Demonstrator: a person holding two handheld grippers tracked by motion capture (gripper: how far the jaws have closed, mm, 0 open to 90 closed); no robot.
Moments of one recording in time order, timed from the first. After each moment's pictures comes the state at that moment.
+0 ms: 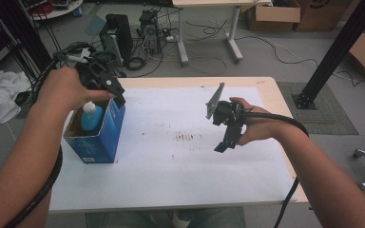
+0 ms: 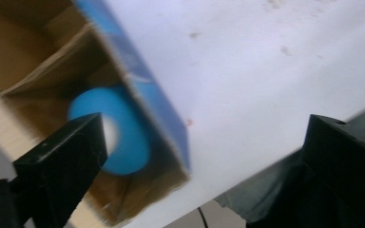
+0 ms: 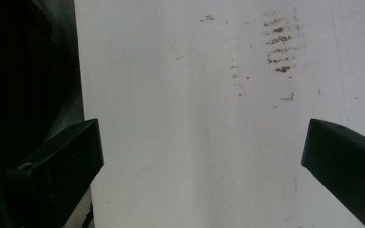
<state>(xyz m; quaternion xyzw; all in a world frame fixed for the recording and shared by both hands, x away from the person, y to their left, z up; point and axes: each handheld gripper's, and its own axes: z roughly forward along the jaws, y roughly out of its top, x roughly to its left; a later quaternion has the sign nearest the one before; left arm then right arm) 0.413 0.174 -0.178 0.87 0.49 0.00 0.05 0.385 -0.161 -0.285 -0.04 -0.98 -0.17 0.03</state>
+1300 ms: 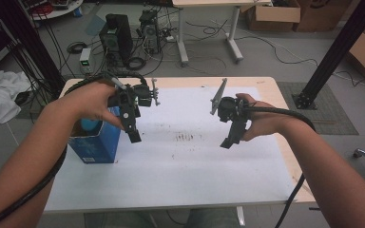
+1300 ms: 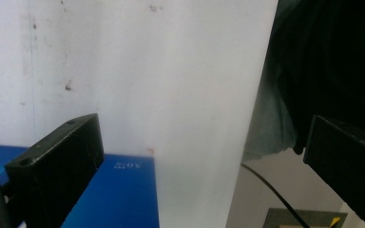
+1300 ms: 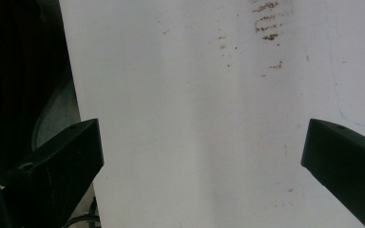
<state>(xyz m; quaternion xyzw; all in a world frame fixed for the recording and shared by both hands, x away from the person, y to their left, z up) 0.387 0.105 -0.227 0.99 0.10 -0.09 0.02 0.394 -0.170 -0.278 -0.06 -0.99 -0.13 0.03</state>
